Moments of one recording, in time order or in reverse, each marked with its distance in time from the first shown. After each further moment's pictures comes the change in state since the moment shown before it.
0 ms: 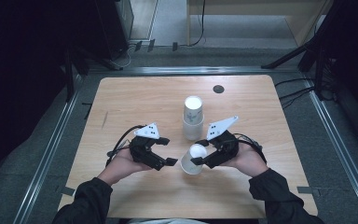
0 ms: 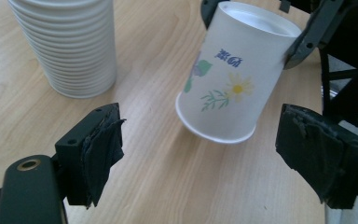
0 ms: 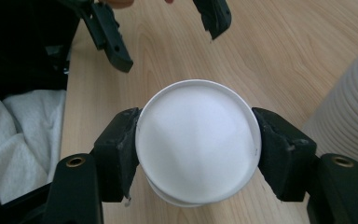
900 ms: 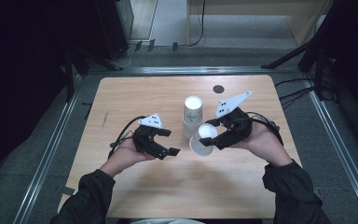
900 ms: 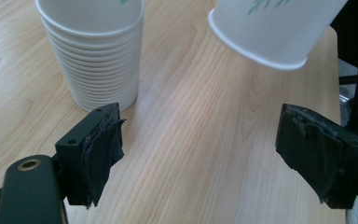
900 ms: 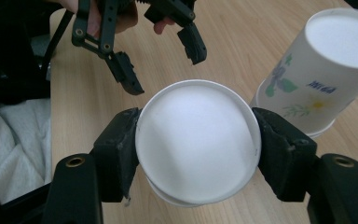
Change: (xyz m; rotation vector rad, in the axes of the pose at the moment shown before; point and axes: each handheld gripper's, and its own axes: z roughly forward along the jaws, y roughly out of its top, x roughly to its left) left arm 0.018 0.022 0.006 0.011 0.032 -0.008; right arm -0.003 0.050 -0.060 0.047 -0.126 -0.018
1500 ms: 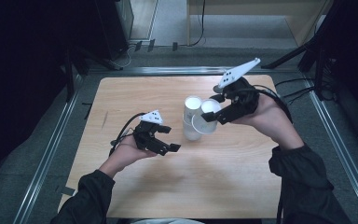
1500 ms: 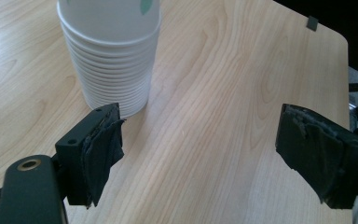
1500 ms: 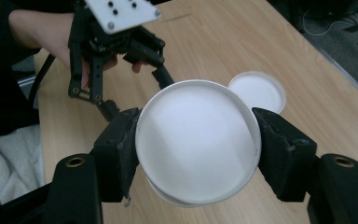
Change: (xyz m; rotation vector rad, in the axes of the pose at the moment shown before) left arm 0.006 0.008 0.000 0.002 0.028 -0.026; right arm -0.017 0.051 -0.042 -0.001 -0.077 0.041
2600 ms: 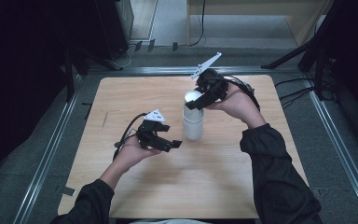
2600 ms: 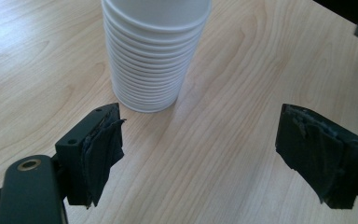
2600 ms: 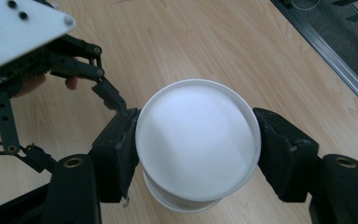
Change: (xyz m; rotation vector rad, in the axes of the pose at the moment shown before) left arm 0.010 -0.005 0.016 -0.005 0.105 -0.087; right arm -0.053 0.029 0.083 0.107 -0.063 0.014
